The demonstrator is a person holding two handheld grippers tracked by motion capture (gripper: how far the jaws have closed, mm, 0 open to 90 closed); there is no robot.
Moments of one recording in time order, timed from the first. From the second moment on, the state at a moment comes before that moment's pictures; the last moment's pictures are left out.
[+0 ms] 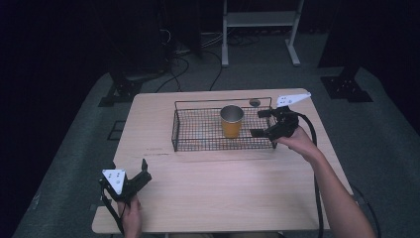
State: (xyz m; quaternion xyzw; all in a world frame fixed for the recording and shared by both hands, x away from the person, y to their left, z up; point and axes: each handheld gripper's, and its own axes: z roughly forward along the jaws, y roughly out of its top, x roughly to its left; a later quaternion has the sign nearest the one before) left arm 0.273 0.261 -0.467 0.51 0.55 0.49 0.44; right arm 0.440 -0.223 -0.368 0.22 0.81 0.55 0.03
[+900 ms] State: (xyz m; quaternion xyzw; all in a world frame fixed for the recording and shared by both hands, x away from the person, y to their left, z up) left arm 0.273 0.260 -0.467 0.51 0.55 0.49 0.44; right arm 0.397 -0.254 -0.393 0.23 0.80 0.55 0.02
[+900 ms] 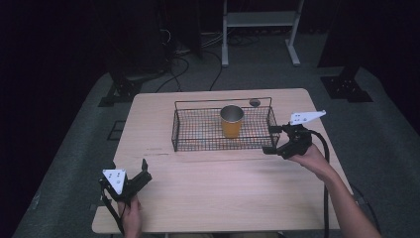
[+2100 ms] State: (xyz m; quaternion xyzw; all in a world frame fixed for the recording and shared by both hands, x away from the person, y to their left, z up) left arm 0.273 0.260 -0.467 0.51 0.55 0.49 0.44; right arm 0.362 -0.283 -0.416 0.24 0.78 0.57 0.03
